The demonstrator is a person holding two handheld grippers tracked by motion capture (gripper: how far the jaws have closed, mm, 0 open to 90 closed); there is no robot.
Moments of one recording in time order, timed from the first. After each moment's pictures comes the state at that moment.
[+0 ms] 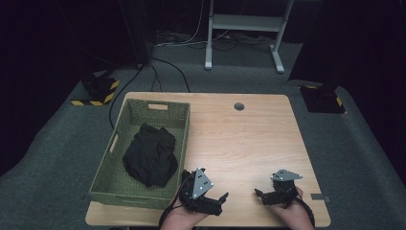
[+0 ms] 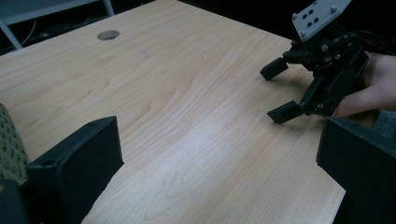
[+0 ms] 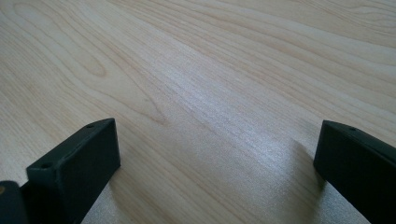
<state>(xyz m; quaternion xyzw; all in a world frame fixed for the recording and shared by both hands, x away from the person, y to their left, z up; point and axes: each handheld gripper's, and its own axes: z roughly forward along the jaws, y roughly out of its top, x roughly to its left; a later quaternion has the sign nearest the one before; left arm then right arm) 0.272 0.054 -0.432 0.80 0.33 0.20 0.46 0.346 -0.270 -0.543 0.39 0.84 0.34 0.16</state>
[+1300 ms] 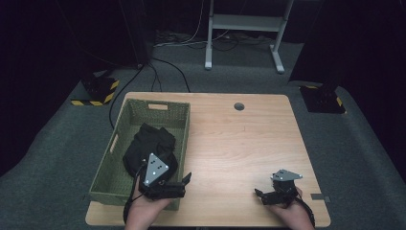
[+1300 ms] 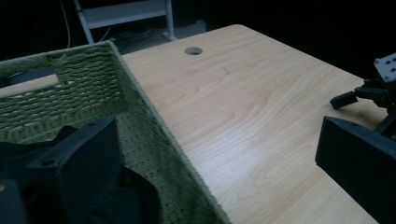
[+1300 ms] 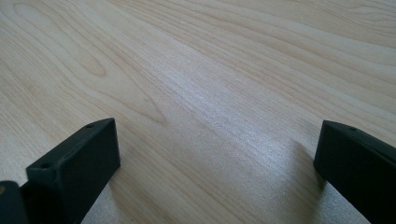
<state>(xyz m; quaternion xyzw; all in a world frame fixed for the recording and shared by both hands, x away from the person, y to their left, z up) 0.278 0.152 -0.398 0.73 0.42 0.26 0.47 0.346 -0.270 -0.543 0.39 0.84 0.34 0.16</state>
